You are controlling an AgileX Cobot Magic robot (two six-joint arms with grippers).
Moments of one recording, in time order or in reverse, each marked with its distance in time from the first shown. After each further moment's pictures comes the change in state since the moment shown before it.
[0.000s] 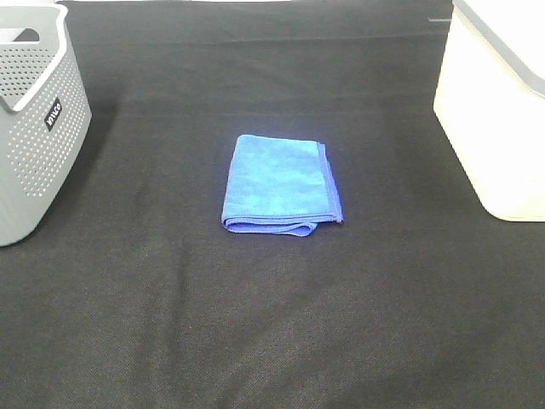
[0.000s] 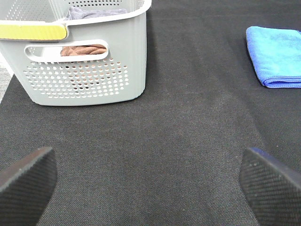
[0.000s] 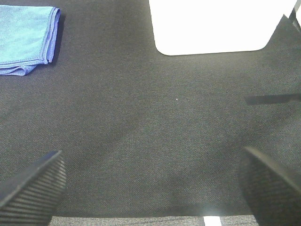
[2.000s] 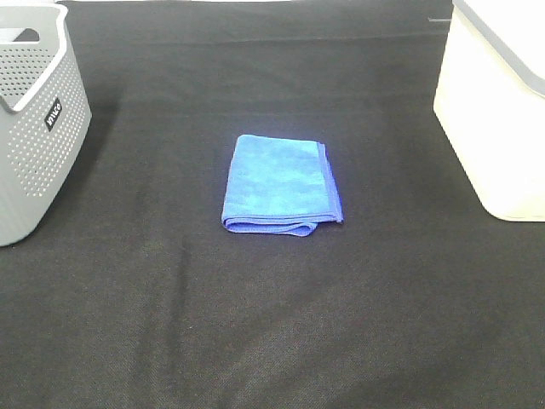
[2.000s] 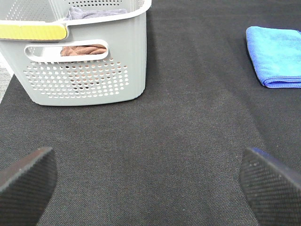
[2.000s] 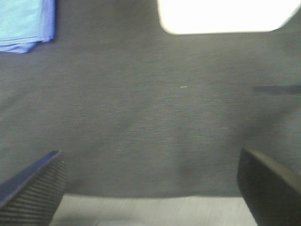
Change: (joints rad) left arm 0.000 0.000 0.000 0.000 0.000 0.000; right arm 0.000 0.709 -0.394 0.058 0.043 -0.030
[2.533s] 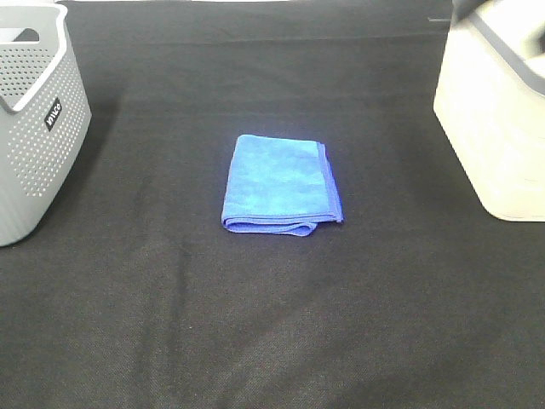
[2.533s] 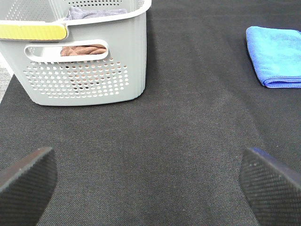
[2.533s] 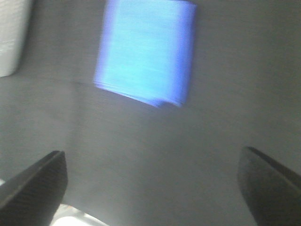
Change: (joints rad) left arm 0.000 0.000 0.000 0.000 0.000 0.000; right arm 0.081 0.873 -0.636 0.429 0.001 -0.214
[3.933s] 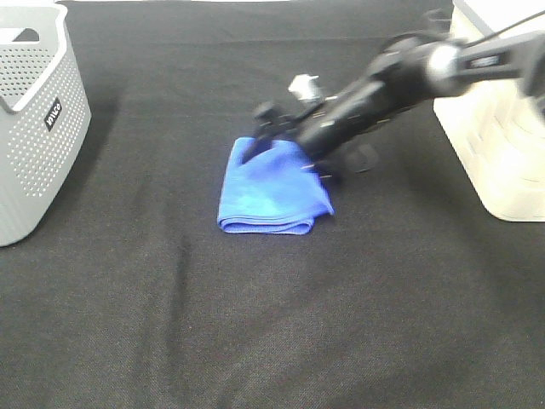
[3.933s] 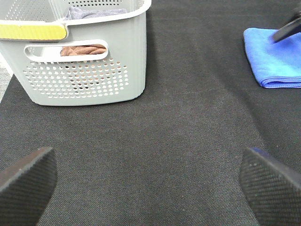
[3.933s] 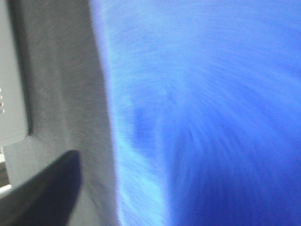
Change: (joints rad) left arm 0.000 0.000 0.000 0.000 0.000 0.000; right arm 0.243 0.933 -0.351 0.487 -0.307 -0.078
